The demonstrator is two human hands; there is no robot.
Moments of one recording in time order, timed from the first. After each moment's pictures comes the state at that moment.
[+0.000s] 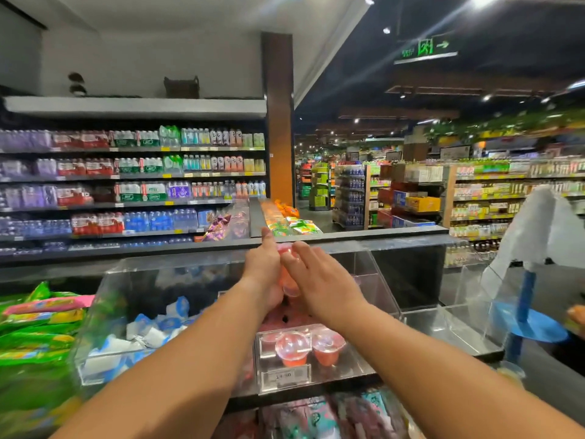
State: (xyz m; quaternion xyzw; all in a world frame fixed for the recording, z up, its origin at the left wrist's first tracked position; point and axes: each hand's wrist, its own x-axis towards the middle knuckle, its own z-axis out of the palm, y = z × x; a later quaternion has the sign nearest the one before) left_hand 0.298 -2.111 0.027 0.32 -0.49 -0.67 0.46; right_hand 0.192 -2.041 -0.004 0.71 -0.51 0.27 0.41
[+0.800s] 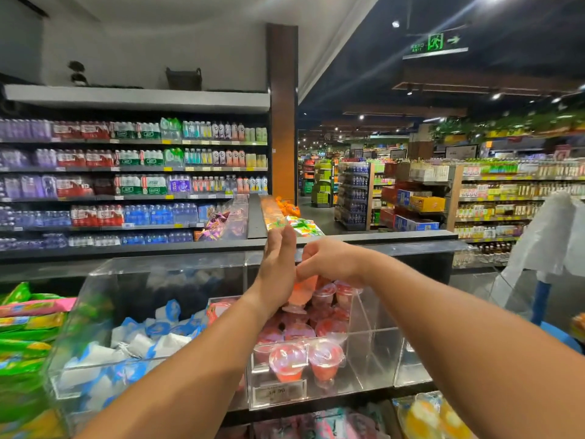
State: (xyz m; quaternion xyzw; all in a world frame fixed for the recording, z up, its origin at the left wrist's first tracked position) left_hand 0.281 -2.117 0.020 0.28 -0.73 -0.42 0.46; right_hand 0.147 -2.078 0.060 0.62 -0.68 0.30 -0.24
